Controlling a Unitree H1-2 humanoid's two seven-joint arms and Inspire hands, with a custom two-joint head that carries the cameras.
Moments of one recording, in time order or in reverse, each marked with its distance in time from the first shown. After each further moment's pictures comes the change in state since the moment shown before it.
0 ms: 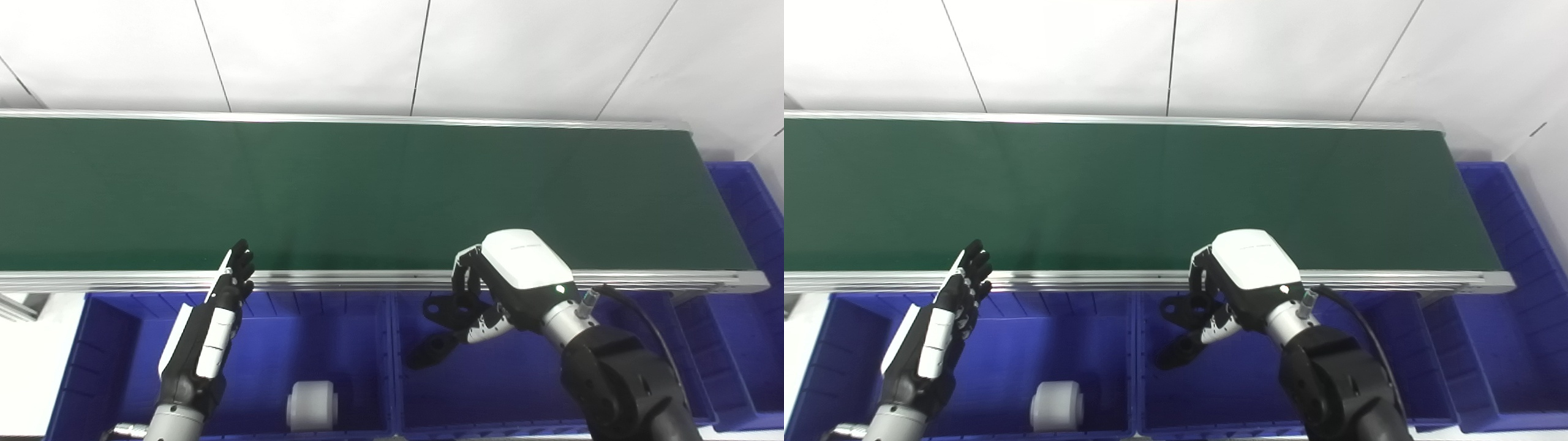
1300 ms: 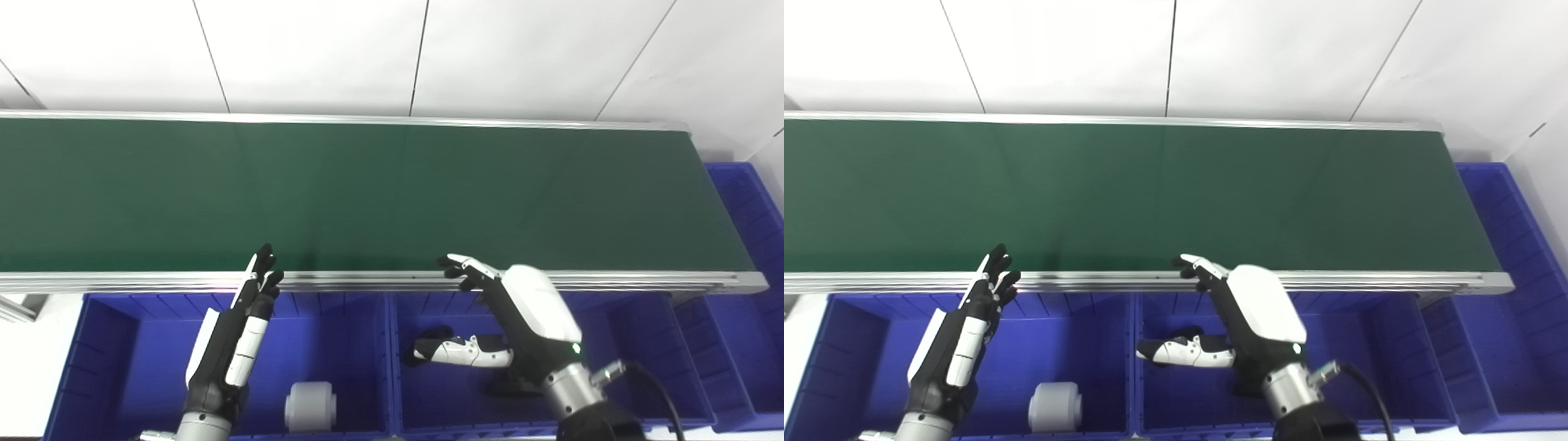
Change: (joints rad) left arm 0.064 -0.086 -0.087 -0.020 0.166 -0.052 0.055; right arm 0.346 0.328 -0.152 -0.016 0.425 -0.148 -0.388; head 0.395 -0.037
